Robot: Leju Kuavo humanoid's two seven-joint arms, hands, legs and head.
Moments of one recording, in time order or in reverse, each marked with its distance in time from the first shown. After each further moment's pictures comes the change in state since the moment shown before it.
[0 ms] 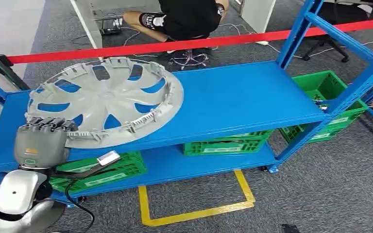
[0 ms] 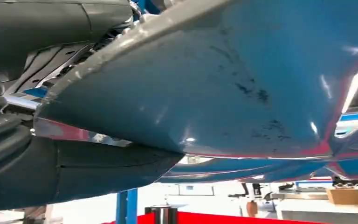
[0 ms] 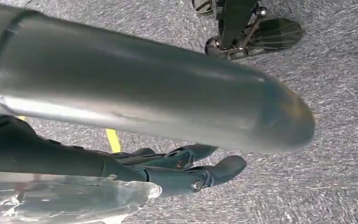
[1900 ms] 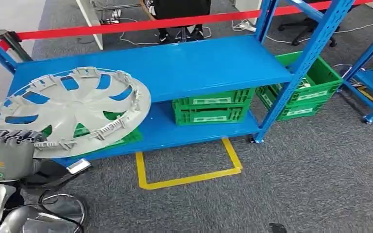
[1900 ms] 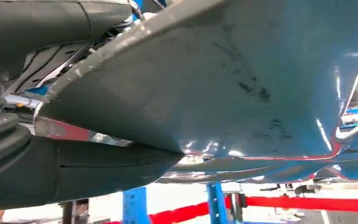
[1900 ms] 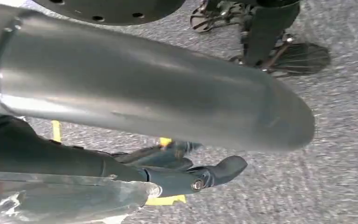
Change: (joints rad) left arm 0.208 -0.125 0.367 -0.013 0.000 0.064 -0.293; right arm -0.003 0.032 0.023 0.007 0.019 0.066 0.019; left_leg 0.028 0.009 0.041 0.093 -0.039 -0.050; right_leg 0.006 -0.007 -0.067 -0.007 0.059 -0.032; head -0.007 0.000
